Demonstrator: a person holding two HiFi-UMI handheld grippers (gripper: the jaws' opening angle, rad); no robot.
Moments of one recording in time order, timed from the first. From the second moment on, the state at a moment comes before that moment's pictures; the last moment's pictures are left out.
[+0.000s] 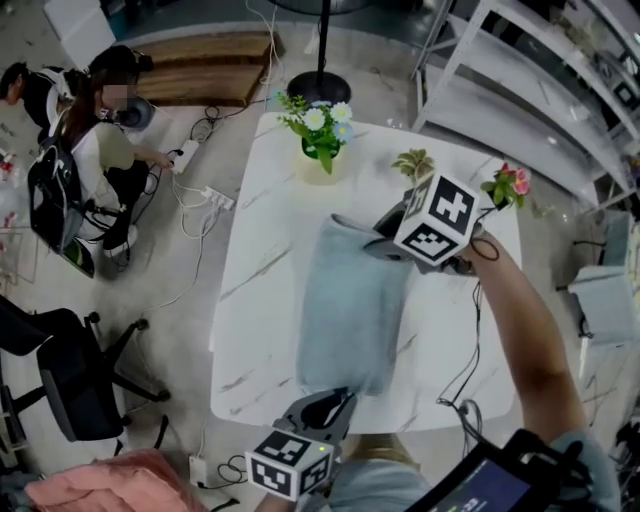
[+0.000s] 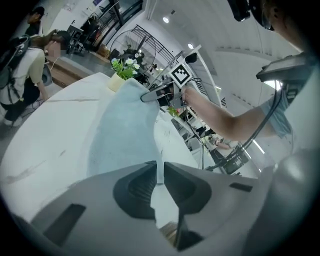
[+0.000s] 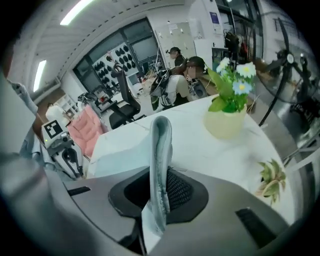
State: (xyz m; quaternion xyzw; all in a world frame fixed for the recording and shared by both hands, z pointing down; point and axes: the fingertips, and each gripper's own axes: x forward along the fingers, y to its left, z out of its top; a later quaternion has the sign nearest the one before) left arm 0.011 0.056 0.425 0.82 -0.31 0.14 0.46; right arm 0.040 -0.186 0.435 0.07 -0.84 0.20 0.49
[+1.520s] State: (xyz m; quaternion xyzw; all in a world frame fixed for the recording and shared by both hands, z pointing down) left arm -0.039 0.181 0.434 0.84 -0.32 0.17 0.40; right arm -0.021 0.047 0.437 0.30 -0.83 -0.13 0.46
